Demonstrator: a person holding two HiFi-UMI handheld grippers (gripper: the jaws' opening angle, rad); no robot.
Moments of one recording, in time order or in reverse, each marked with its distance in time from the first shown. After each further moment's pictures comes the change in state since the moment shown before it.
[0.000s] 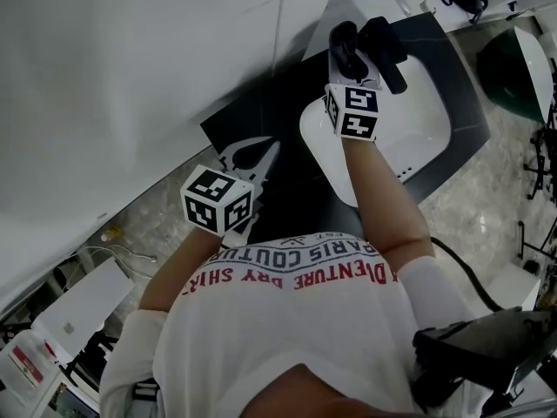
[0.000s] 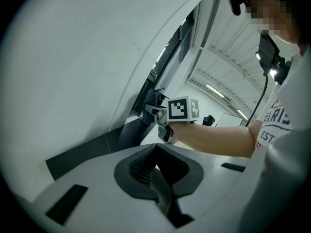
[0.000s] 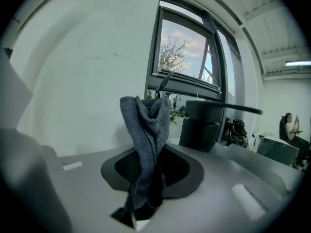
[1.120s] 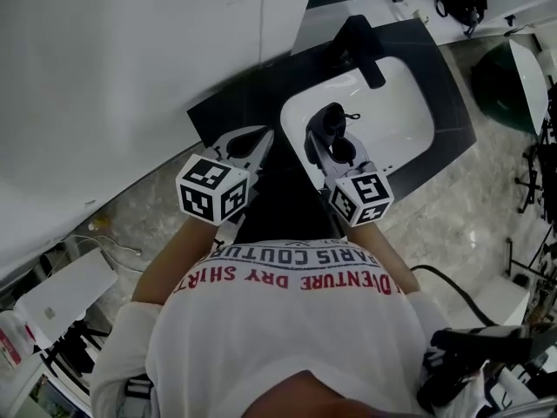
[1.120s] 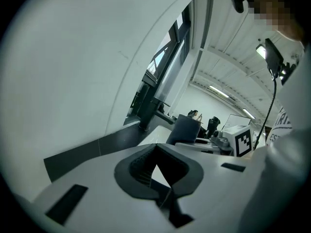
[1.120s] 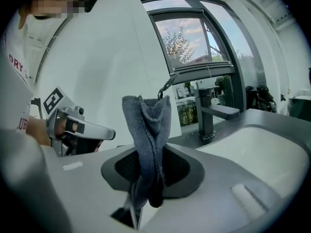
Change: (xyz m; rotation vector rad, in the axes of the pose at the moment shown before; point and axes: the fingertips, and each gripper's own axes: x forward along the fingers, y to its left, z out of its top) left arm 0.004 -0.036 0.009 0.022 -0.056 0.076; right arm -0.179 0.062 -0.049 0.215 0.064 0.418
